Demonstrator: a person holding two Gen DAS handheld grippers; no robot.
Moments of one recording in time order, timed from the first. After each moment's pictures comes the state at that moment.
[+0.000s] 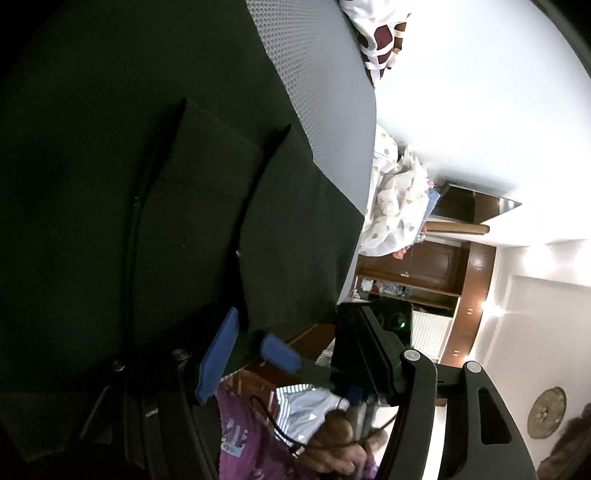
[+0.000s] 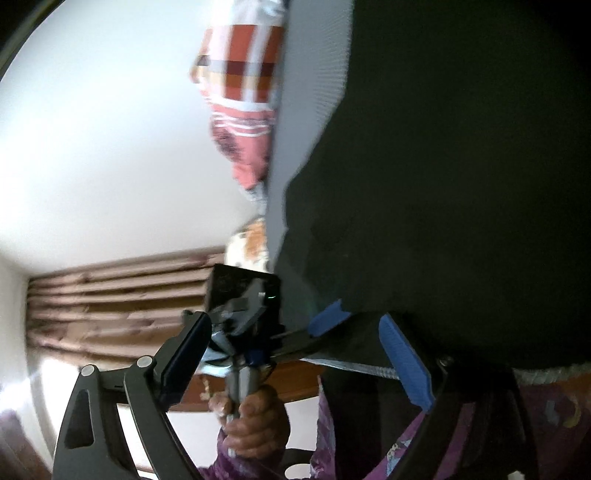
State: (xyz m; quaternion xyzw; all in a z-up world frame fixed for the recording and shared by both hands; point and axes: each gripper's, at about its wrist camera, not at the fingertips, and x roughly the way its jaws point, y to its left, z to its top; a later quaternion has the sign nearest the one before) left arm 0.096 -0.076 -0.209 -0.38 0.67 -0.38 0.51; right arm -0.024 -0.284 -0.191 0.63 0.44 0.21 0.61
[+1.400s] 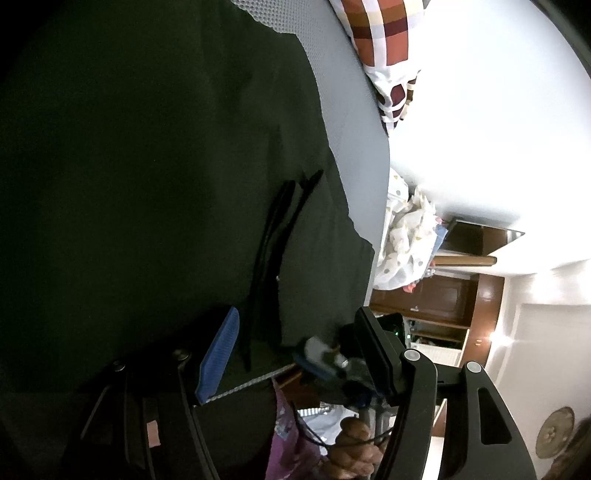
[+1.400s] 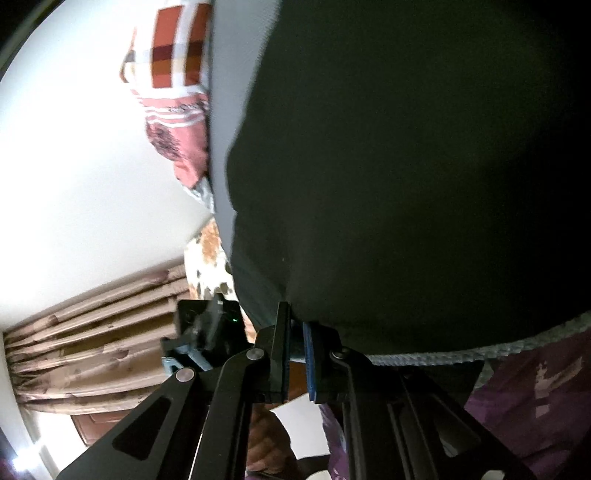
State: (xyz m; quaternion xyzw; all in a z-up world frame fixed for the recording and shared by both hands) left arm 0.105 0.002 -0.209 -0.40 0.65 -0.33 0.56; right arm -0.003 -0.227 -0.213 0.63 0.51 0.14 0.57
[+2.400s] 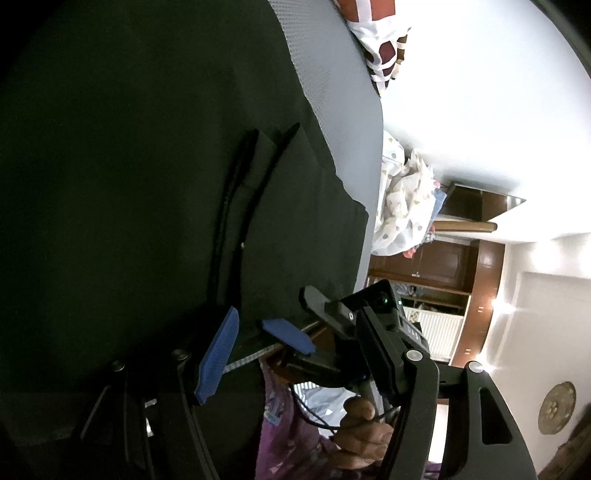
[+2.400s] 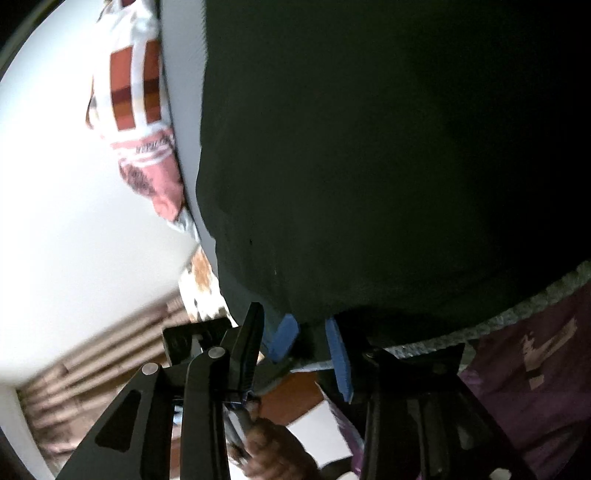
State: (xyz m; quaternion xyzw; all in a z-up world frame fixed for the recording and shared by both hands) left arm 0.102 -0.028 -0.204 -0.36 0.67 -0.38 0.52; right arm -0.011 -0.242 -0.221 0.69 0.49 0.06 0.53
